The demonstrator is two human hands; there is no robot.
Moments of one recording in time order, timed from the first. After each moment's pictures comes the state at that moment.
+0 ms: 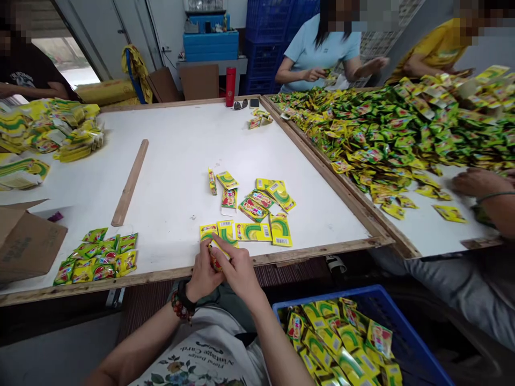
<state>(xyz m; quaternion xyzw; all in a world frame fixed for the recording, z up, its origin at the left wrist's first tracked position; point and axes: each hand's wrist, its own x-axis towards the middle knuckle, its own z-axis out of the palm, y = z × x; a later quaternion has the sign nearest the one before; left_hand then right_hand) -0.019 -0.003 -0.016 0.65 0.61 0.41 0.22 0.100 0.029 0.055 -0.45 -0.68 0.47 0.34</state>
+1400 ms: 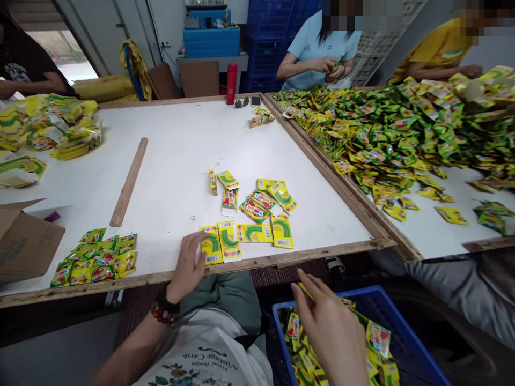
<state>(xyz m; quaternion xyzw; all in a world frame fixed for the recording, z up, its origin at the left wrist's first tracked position) -0.057 0.004 0.019 0.69 0.57 0.39 0.22 0.226 -0.017 0.056 -0.66 -0.71 0.11 0.21</state>
